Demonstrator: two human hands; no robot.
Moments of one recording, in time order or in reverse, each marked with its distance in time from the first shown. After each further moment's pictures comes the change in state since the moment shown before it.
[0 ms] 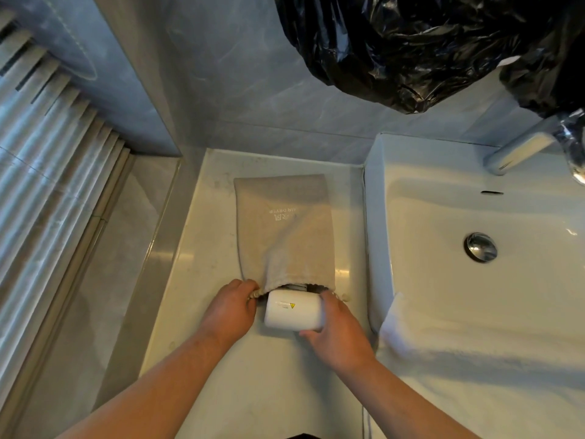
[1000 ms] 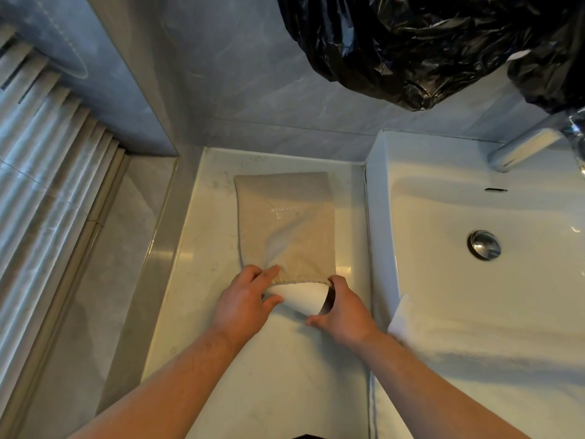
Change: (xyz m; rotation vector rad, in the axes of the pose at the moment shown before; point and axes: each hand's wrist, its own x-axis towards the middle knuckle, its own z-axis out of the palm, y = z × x) left_hand 0.006 0.018 -0.003 -0.023 0.140 0.203; right_hand 0.038 0.005 -0.014 0.177 -0.096 0.038
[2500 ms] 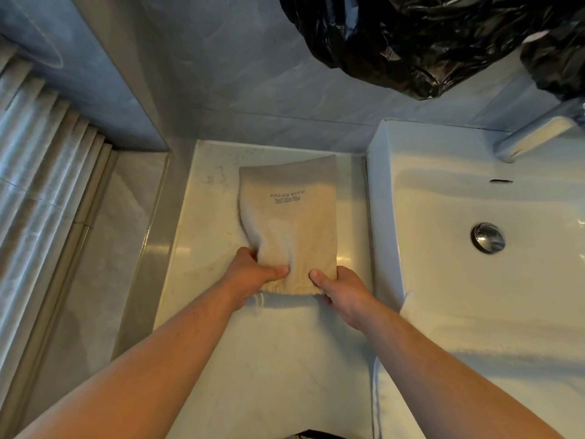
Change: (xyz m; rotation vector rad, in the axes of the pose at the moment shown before) left_hand 0.066 0.002 -0.007 -0.763 -0.239 -0.583; right_hand 0.037 -0.011 0.001 0.713 -0.048 0.330
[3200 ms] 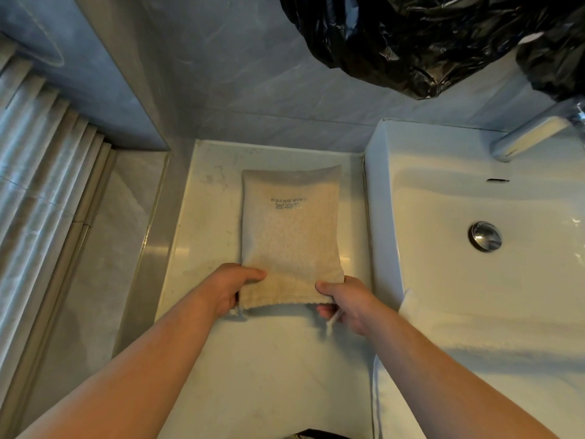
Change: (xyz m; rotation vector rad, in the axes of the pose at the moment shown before) left_hand 0.000 -0.016 -0.021 -0.303 -0.059 -0.322; right_hand -0.011 0.003 -0.004 0.070 0.025 0.168
